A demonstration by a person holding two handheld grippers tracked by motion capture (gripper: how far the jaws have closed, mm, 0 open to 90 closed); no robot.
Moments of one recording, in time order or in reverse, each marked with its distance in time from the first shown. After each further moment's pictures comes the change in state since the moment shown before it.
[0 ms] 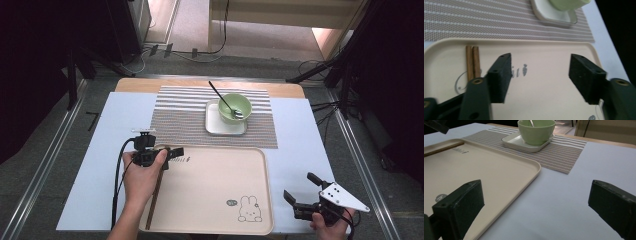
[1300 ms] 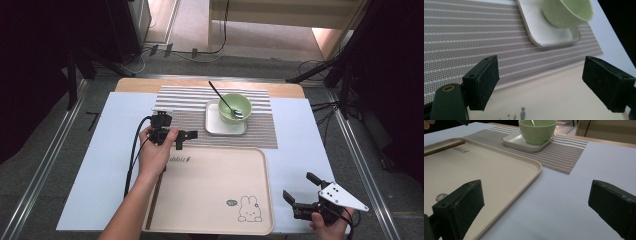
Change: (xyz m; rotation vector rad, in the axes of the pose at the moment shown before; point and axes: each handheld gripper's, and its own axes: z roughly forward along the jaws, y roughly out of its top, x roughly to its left) left arm -0.016 0.051 0.044 0.005 0.053 0.103; right arm 0.000 0.000 0.002 0.006 0.006 -0.006
